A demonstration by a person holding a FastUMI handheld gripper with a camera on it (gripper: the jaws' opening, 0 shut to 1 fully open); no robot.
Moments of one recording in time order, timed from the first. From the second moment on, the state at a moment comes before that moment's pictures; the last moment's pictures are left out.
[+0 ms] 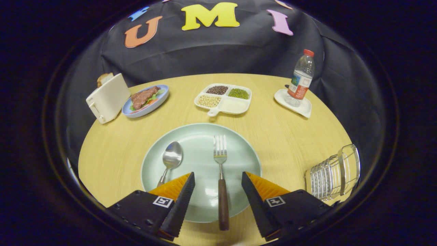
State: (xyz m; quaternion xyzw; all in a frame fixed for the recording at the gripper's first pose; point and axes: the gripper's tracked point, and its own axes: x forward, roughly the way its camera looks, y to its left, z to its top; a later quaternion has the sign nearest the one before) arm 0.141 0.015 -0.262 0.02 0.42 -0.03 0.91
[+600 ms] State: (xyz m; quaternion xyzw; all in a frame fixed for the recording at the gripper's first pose) arm 0.138 0.009 -0.275 0.05 0.47 -0.04 0.88
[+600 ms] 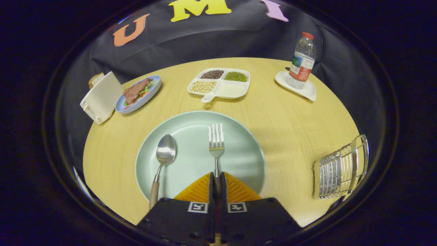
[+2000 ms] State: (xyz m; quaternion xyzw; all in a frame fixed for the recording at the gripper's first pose) arm 0.039 -0.090 -0.155 0.05 0.37 -0.05 0.93
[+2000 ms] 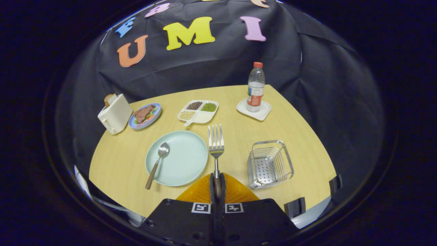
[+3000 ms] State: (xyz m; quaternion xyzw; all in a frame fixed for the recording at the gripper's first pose) arm 0.003 -0.183 -0.172 0.08 0.40 -0.07 0.91
